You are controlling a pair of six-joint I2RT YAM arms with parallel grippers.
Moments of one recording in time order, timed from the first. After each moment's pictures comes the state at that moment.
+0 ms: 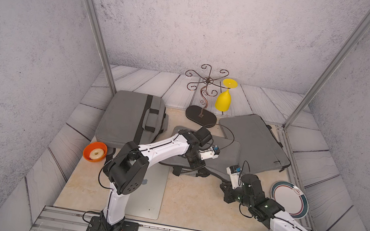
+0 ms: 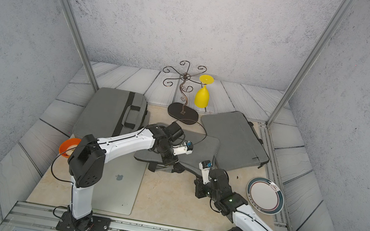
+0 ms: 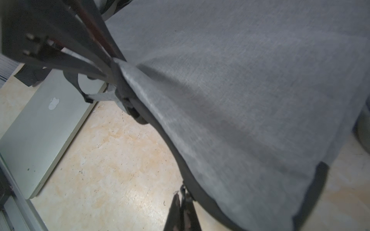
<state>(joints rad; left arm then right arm) -0.80 1.93 1.58 -0.90 0.25 0.36 0.60 0.93 0.40 -0.20 -0.17 0.27</state>
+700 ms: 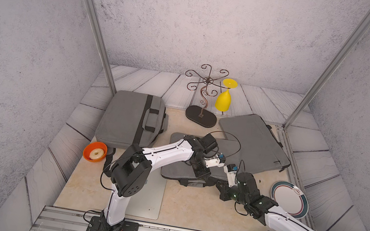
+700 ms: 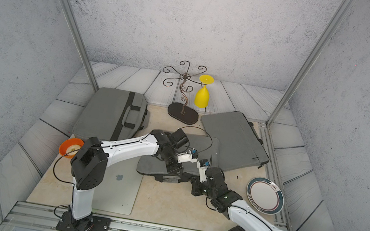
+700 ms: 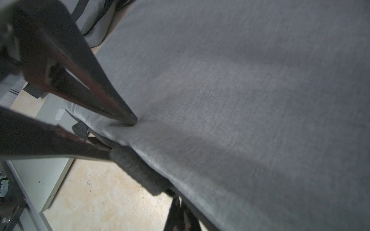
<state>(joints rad) -0.86 1.93 1.54 -0.90 0.35 0.30 0.62 1.03 0.39 -0.09 -0.17 0.37</state>
